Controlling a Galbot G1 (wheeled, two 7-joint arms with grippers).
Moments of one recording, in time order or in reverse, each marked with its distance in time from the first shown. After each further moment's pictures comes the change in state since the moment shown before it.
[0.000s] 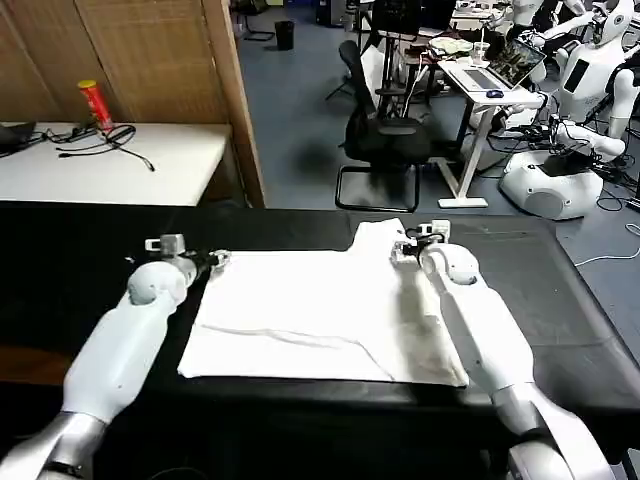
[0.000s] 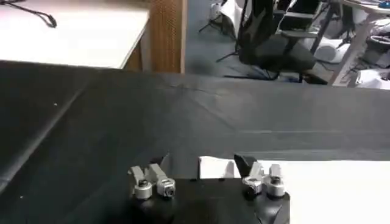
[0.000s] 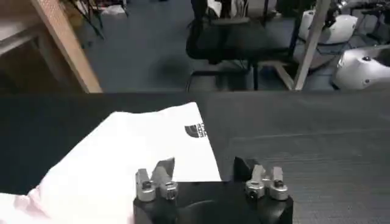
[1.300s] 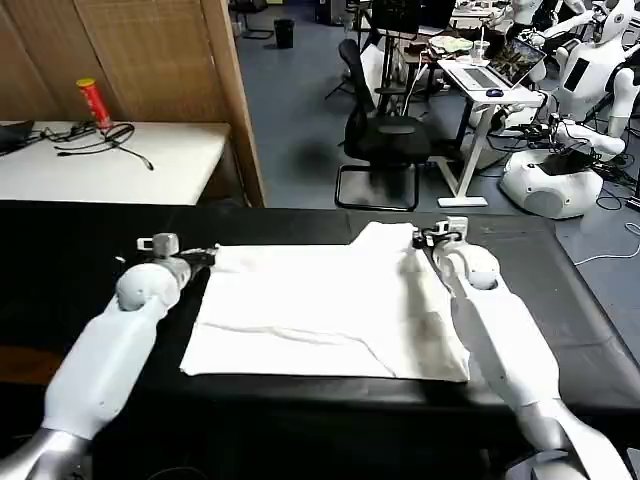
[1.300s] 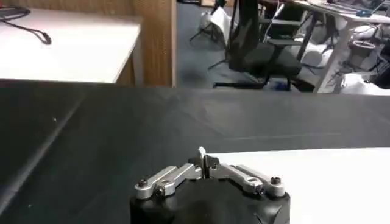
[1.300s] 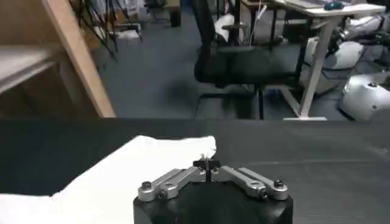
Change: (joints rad) left arm 0.092 0.089 -0.041 -0.213 -0.056 0.007 -0.017; right arm -0.130 -0.129 0.041 0.282 0.047 0.035 -0.055
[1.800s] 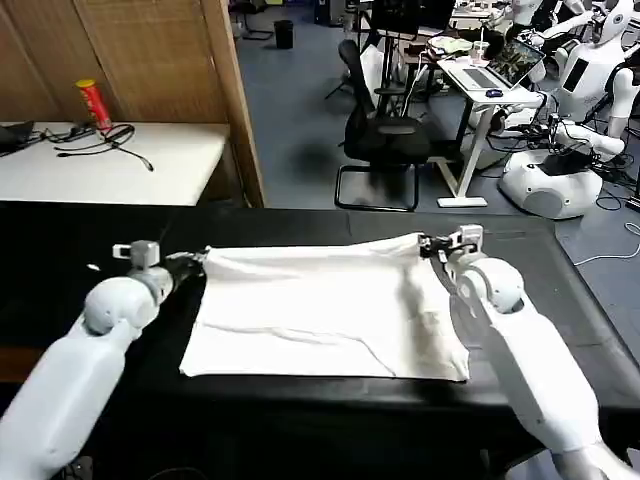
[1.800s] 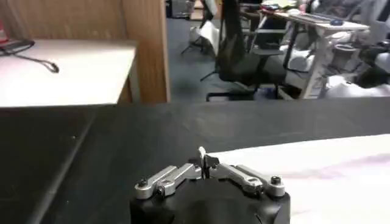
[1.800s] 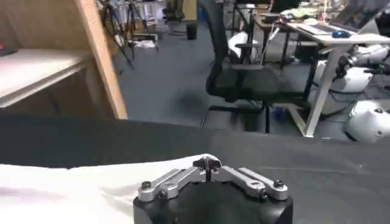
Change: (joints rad) left arm 0.234 0.136 -0.102 -0.322 -0.030 0.037 -0.021; right arm -0.178 -0.126 0.027 0.315 0.013 -0.099 0.036
